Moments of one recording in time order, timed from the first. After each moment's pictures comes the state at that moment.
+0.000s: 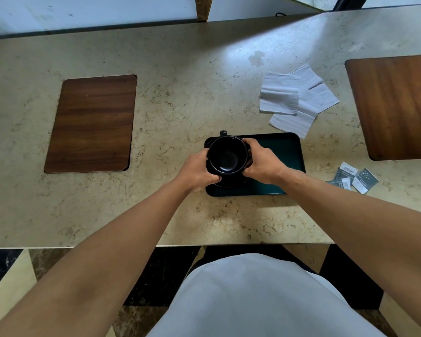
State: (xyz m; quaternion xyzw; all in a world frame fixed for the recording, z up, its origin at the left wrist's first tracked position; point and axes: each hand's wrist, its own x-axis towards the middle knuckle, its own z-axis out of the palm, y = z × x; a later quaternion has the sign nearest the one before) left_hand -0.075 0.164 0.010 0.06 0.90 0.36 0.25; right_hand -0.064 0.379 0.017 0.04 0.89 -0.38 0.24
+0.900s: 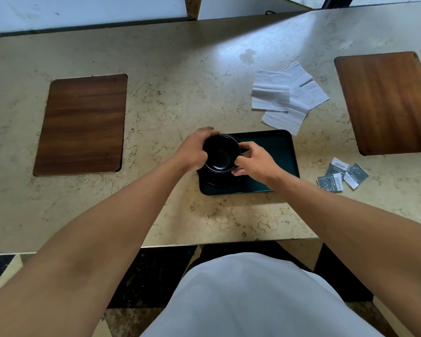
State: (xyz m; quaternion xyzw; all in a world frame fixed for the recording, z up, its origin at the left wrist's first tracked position) left_hand -0.117 0.181 0.031 0.08 0.89 0.37 0.27; right_hand -0.053 0.376 0.011 0.20 0.75 -0.59 0.23
